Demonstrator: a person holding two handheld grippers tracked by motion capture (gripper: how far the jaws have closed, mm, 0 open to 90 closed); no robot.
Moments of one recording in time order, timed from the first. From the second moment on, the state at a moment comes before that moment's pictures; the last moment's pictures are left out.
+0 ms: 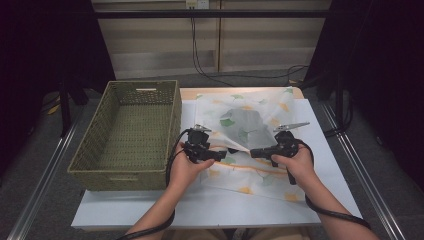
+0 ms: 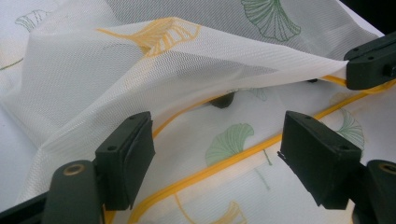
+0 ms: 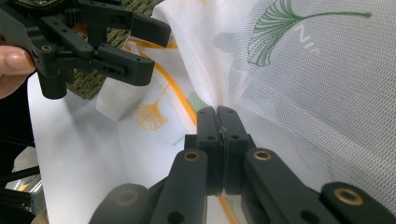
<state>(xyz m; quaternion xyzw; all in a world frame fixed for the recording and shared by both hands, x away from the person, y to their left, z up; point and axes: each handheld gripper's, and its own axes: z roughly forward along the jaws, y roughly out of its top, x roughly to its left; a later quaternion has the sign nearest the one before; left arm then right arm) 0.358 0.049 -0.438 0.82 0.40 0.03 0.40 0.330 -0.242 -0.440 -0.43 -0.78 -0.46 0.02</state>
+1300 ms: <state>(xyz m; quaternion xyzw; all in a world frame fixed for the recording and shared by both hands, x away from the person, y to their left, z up) 0.357 0.056 -0.442 0.82 0.41 0.05 0.40 0.322 -0.237 -0.470 -0.43 -0.80 -0.42 0.01</state>
